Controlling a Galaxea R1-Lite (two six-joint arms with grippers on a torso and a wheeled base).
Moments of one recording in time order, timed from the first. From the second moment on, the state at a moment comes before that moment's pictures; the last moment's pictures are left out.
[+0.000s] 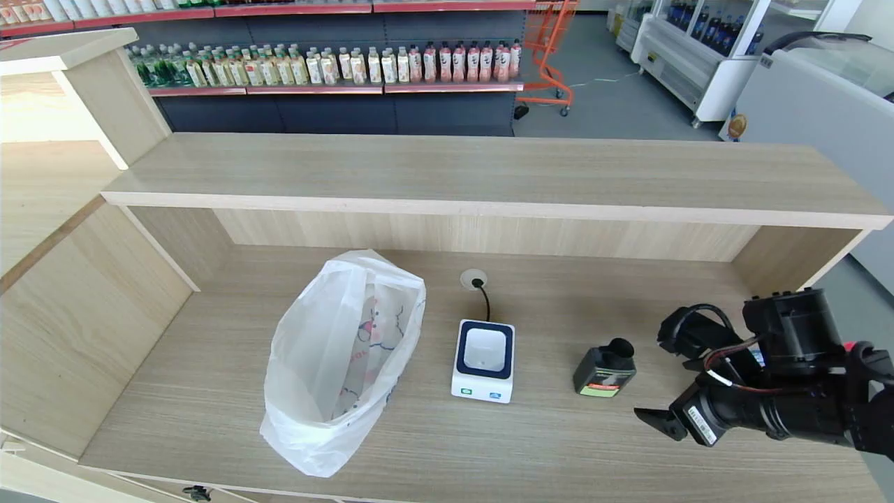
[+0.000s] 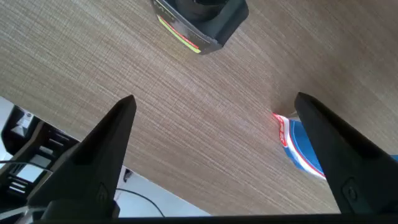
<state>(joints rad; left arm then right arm) 0.00 0.00 0.00 0.00 0.00 0.01 0.24 1.65 -0.53 -0.39 0.00 -0.45</state>
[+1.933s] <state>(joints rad) 0.00 0.00 0.00 0.00 0.00 0.01 0.22 1.61 -0.49 -0.70 0.16 -0.52</state>
